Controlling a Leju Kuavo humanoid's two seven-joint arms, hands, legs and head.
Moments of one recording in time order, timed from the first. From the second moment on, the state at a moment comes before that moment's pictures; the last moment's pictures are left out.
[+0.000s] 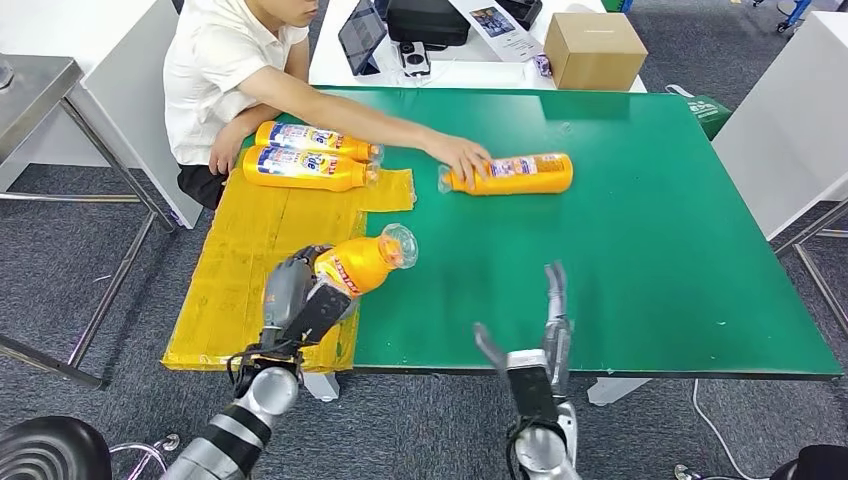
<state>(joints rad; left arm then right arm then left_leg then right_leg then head) -0.35 -0.10 -0.42 -1.03 -0.55 0.59 -0.22 0.00 0.12 0.28 -1.30 0.24 -0.67 -0.70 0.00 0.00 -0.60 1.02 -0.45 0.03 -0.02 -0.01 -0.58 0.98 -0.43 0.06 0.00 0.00</state>
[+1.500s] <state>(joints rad) -0.63 -0.15 -0.32 -0.56 -0.72 0.58 -0.32 0.03 0.15 0.21 -1.43 0.18 -0.57 -0.70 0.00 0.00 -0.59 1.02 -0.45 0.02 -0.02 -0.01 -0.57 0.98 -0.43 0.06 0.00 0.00</state>
